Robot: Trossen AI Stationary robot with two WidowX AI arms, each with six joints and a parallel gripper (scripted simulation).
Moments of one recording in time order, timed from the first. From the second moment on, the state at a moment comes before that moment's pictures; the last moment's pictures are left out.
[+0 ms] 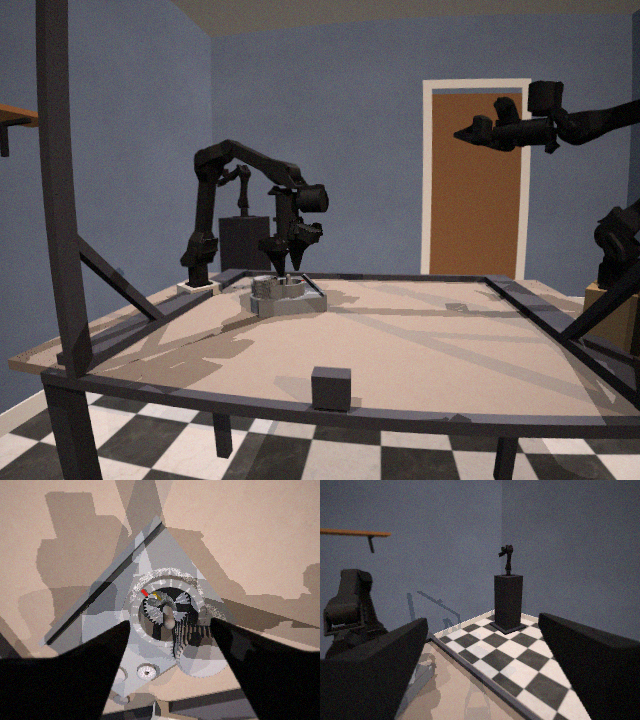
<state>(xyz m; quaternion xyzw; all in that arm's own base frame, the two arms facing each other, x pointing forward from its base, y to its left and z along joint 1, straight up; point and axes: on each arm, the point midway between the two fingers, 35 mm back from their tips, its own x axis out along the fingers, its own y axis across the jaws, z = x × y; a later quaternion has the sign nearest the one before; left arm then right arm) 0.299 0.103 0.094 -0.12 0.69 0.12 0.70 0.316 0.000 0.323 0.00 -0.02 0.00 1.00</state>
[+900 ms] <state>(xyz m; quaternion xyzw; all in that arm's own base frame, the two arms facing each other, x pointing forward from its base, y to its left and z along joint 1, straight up) 0.299 0.103 0.101 -0.12 0.69 0.12 0.70 0.316 0.000 0.323 0.00 -0.02 0.00 1.00</state>
